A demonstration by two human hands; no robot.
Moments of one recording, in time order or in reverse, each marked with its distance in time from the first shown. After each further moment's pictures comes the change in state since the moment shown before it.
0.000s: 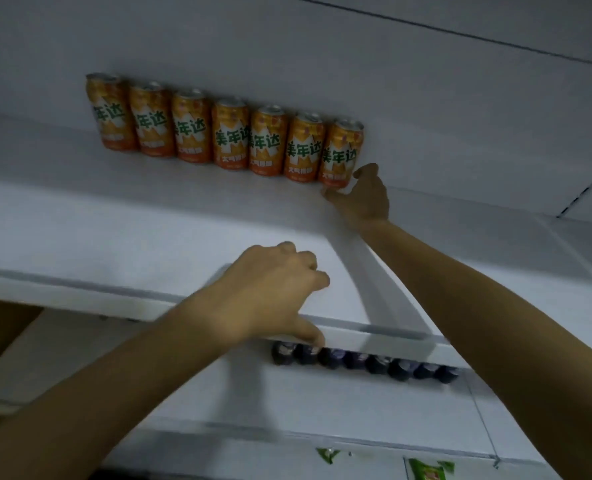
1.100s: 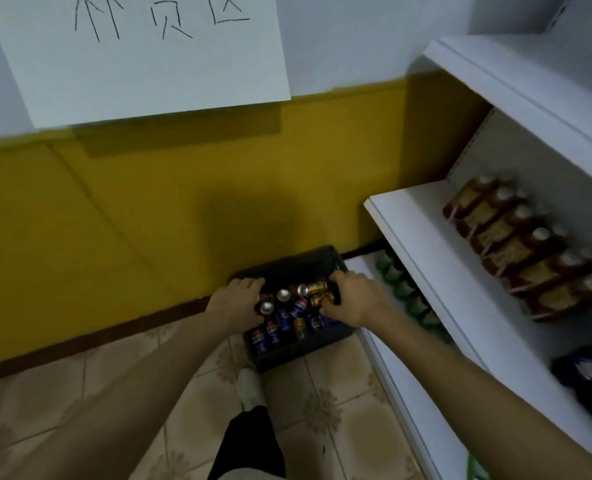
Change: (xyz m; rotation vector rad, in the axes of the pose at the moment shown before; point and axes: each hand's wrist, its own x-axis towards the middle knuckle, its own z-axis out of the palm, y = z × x) left_hand -0.538 0.172 0.236 -0.563 -0.347 -1.563; right_hand -0.530 -0.074 0.189 -0.619 -1.234 -1.199
